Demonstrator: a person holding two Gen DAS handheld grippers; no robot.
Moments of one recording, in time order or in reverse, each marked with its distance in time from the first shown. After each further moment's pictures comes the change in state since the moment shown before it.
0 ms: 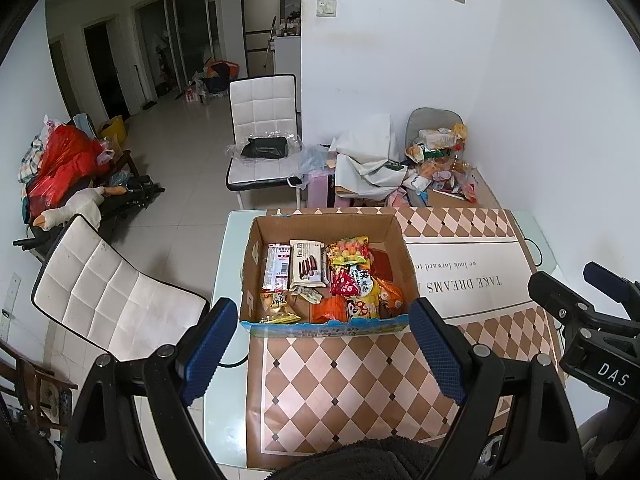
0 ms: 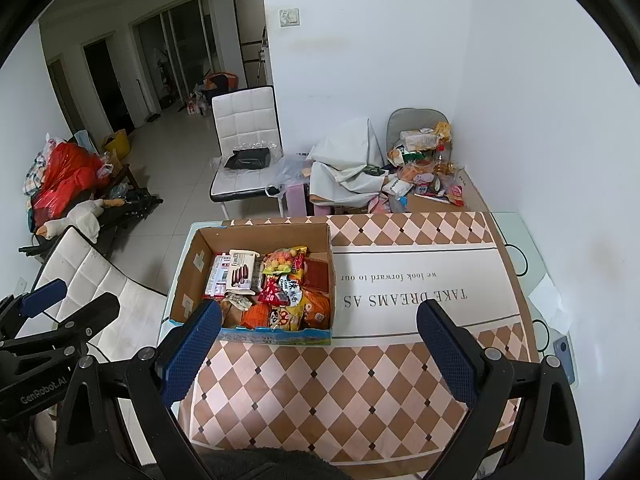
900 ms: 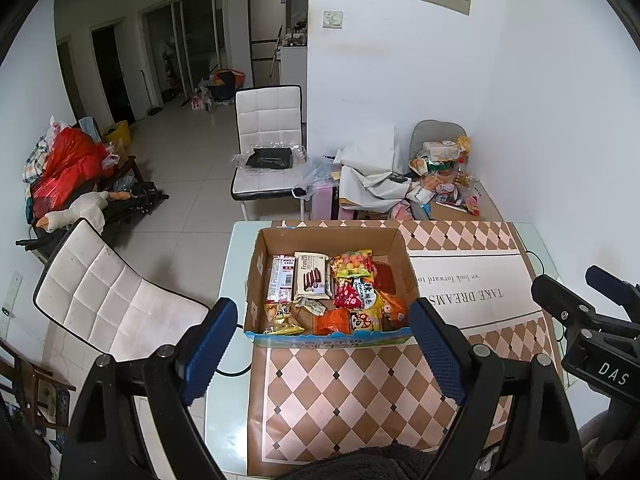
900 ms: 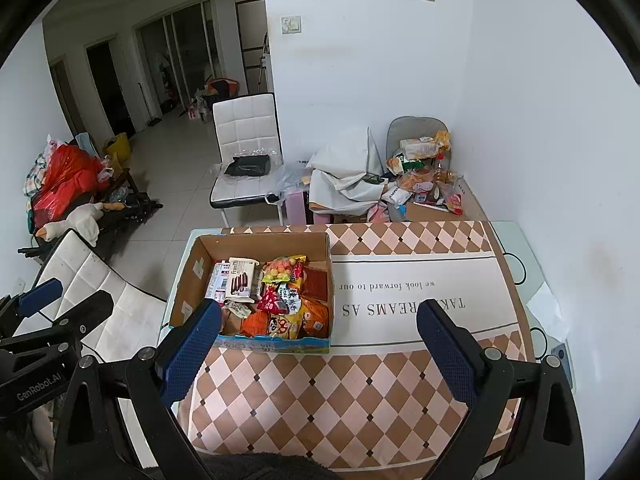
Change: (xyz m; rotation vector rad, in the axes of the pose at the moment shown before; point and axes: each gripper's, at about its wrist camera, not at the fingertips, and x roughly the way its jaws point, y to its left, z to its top) left arm -0.010 -0.005 -0.004 -0.038 -0.047 0.024; right arm -0.009 -0.008 0.007 -0.026 -0.026 0.007
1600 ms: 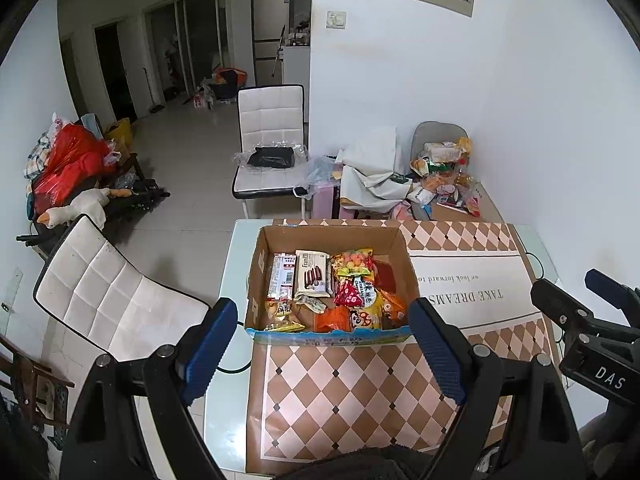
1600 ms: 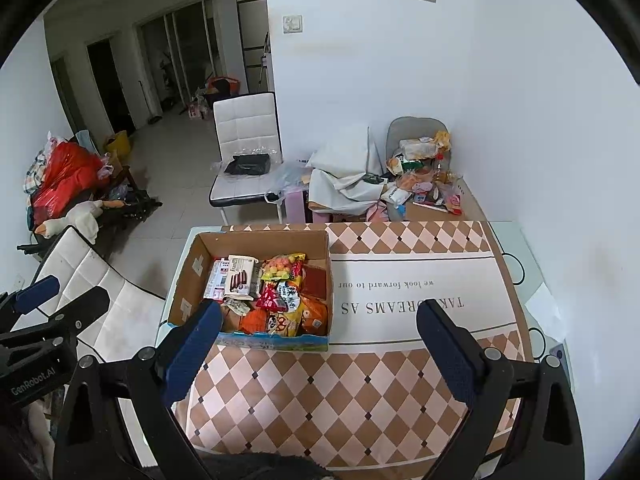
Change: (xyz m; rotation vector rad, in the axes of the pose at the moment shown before) left arm -0.001 0.001 -0.005 -0.010 -0.001 0.006; right arm -0.001 -0.005 -0.005 -0.005 0.002 0.002
